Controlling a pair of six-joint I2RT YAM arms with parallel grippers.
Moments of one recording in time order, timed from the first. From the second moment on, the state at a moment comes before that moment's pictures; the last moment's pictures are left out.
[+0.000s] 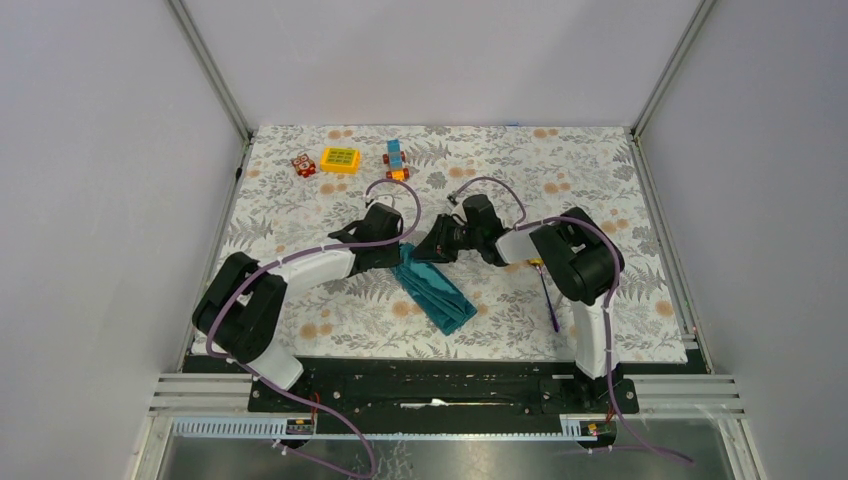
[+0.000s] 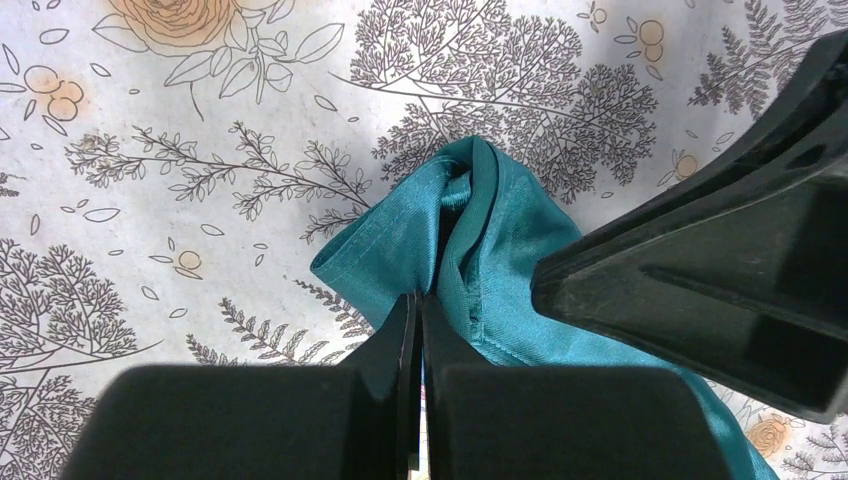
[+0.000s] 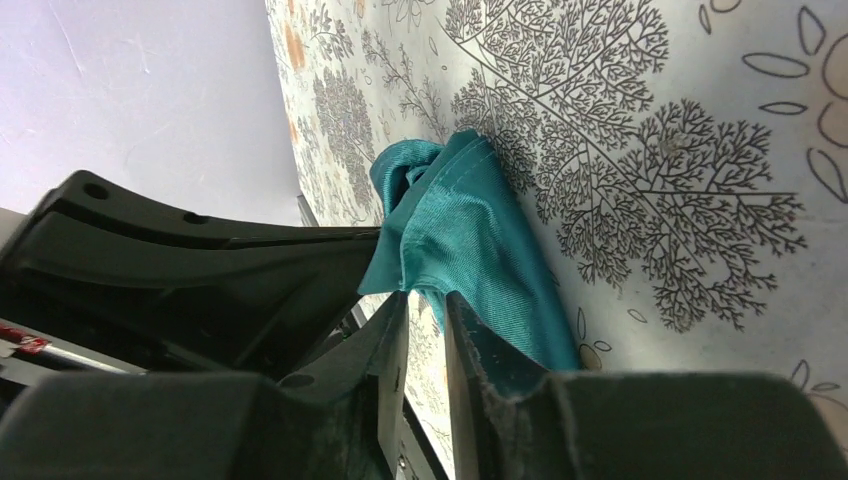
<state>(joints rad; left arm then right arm) -0.60 1.58 0.87 -0.21 -0.16 -0.58 0.57 2.07 1.02 0.47 -0.68 1.05</state>
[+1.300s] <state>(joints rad) -0.53 1.49 0.81 -0.17 -0.10 -0.61 0.64 2.24 1.18 0.51 -0.65 1.12</state>
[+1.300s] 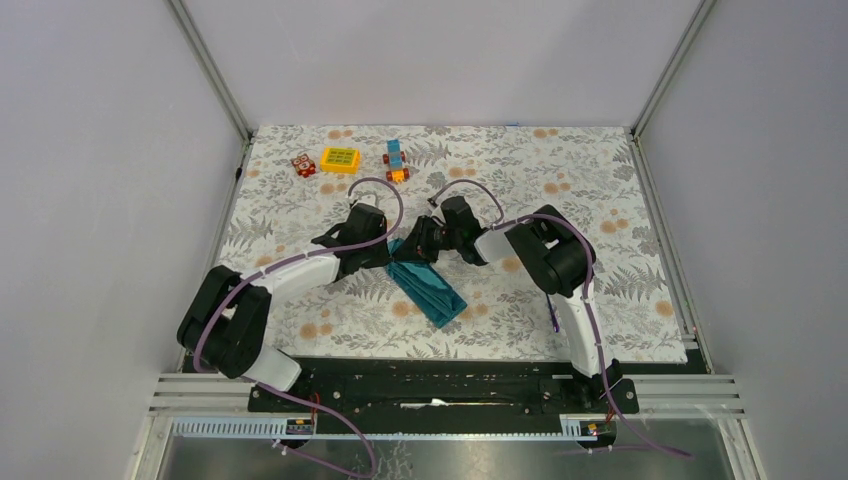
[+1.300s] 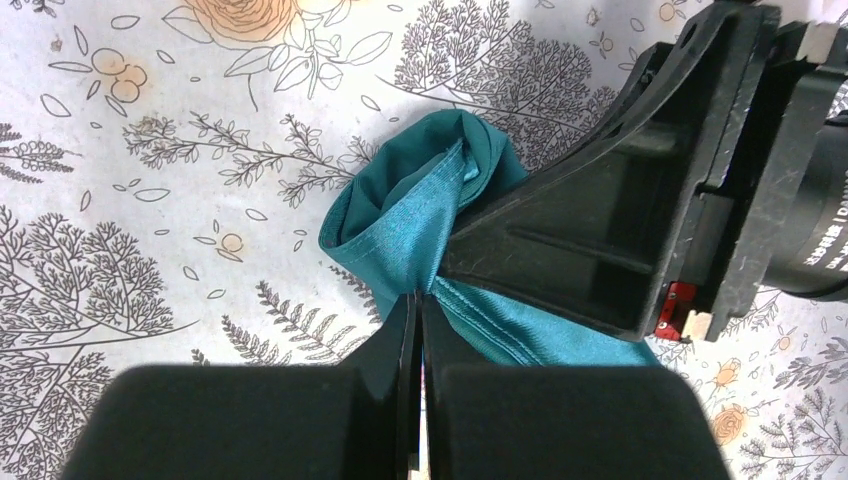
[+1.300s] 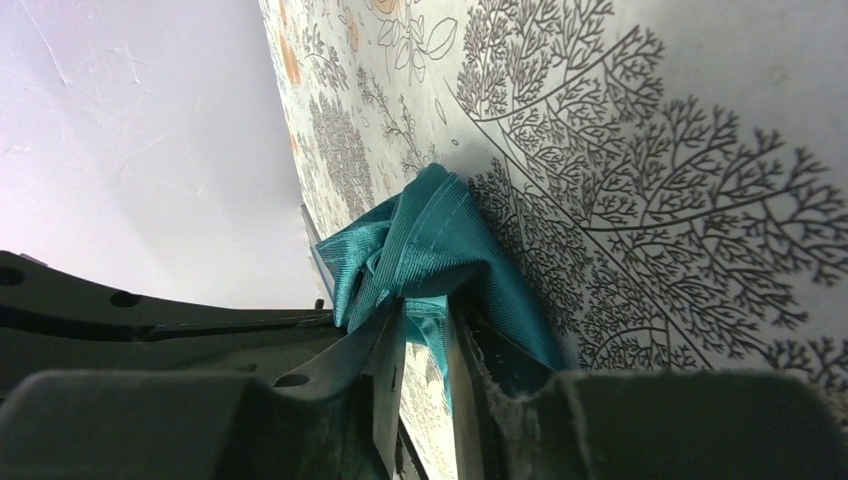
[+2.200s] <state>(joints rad) -0.53 1.48 0.79 -0.17 -0.08 -0.62 0.65 2.22 1.15 0.54 -0.67 1.16</state>
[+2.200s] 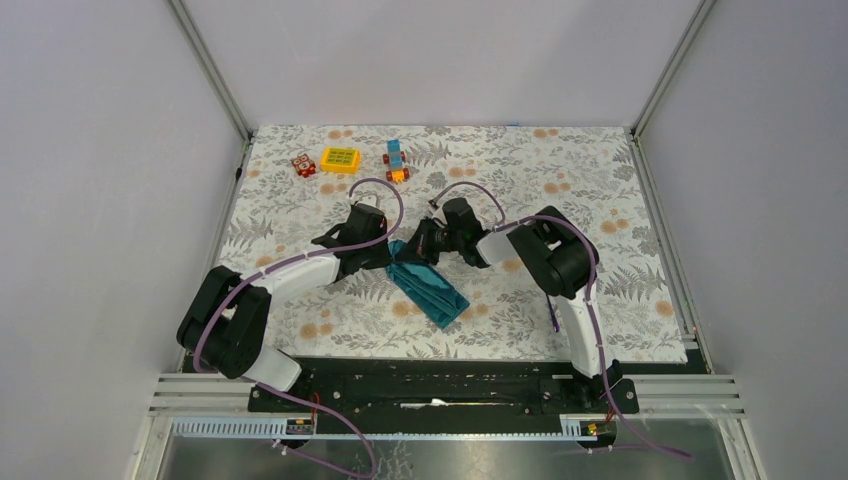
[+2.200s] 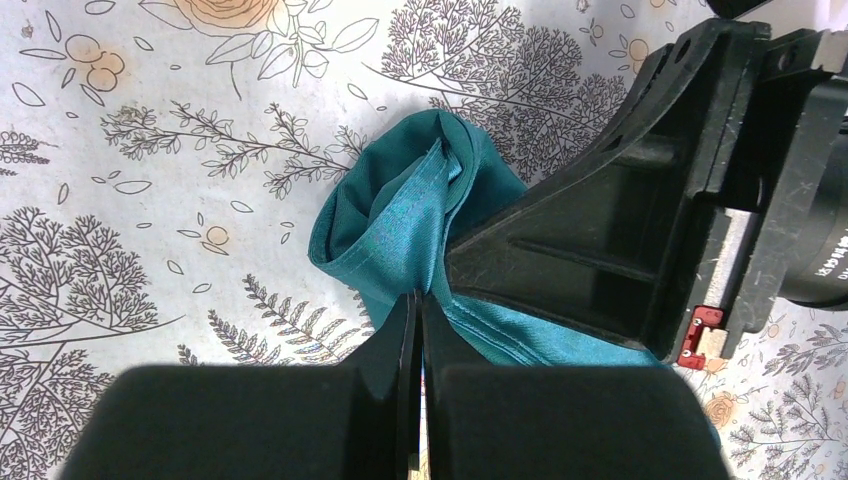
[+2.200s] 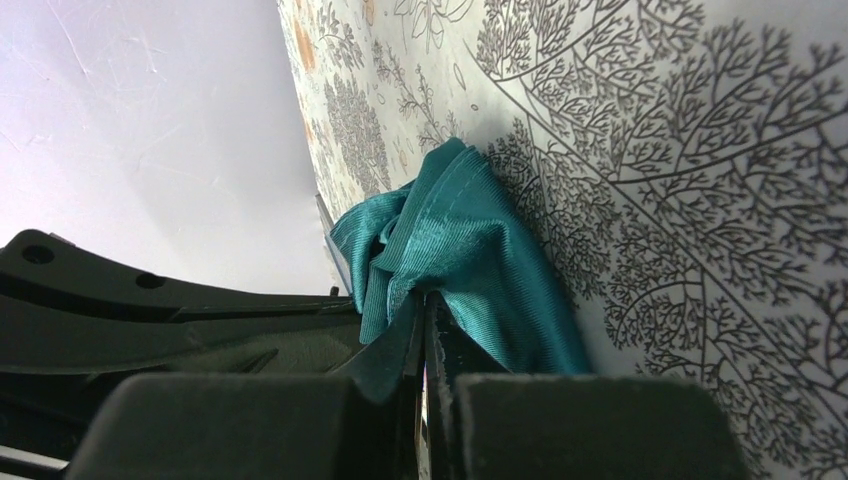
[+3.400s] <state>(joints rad) -0.47 1.46 0.75 -0.20 -0.11 -0.68 0.69 2.28 1.28 0.41 -0.67 1.07</state>
